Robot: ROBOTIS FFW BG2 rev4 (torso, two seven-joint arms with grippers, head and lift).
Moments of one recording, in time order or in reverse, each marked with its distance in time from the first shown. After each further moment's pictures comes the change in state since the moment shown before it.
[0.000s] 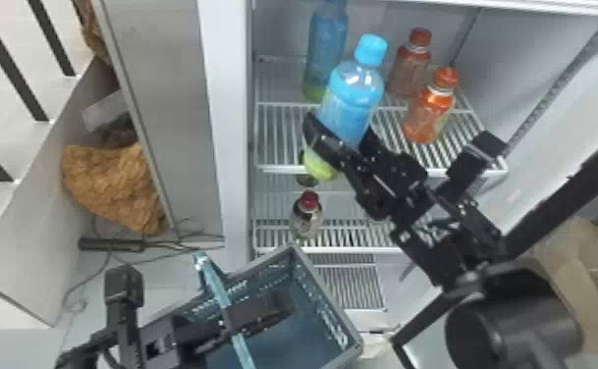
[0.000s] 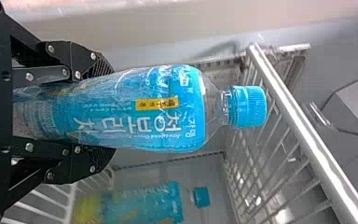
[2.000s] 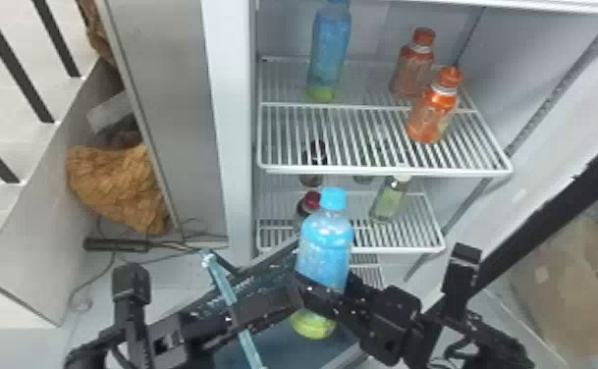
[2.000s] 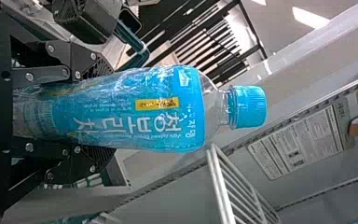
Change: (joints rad) left arm -0.006 -0.006 -0.002 0.007 0.000 -0.010 0.003; right arm 0.365 -0.011 -0.066 -0.196 -0.066 0.386 0.160
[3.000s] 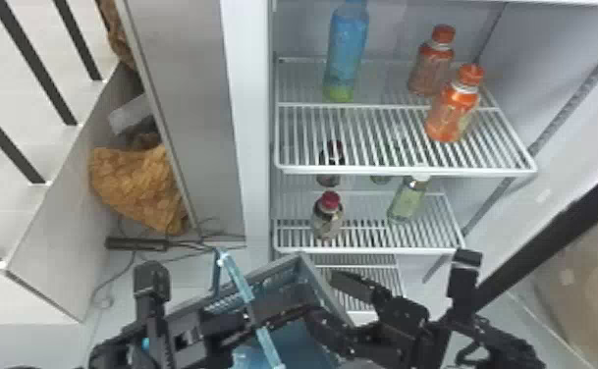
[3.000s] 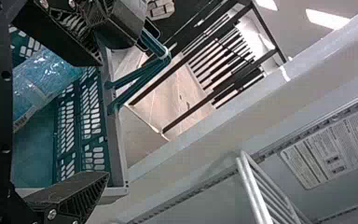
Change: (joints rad) left arm -0.002 -0.003 0.000 0.002 0.001 -0.002 0.000; right arm -0.026 -0.010 0.016 0.031 -0.009 0.075 0.029
